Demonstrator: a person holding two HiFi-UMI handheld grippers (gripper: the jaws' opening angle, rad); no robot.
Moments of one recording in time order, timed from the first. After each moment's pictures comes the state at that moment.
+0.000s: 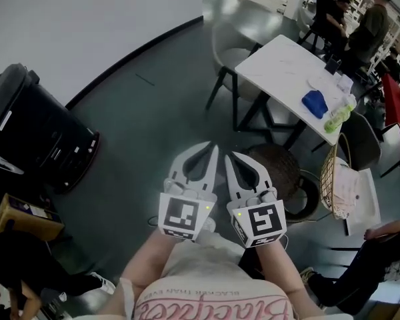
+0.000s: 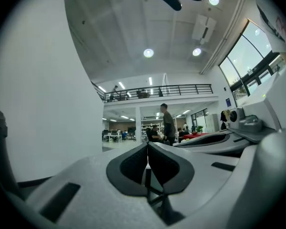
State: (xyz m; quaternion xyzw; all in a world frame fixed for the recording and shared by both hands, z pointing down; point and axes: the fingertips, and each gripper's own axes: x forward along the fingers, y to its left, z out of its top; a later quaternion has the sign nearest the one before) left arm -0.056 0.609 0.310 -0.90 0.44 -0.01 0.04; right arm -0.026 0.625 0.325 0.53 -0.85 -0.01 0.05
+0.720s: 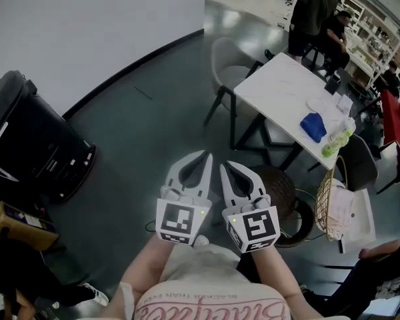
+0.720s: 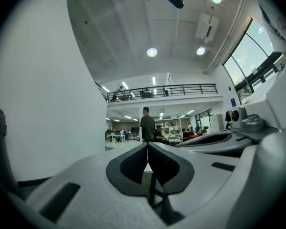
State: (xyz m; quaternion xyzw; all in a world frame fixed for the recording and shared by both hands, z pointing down) left arm -0.056 0.534 0.304 -0.89 0.46 0.00 0.03; right arm -0.023 0.552 0.318 0.51 -0.86 -0.01 0.06
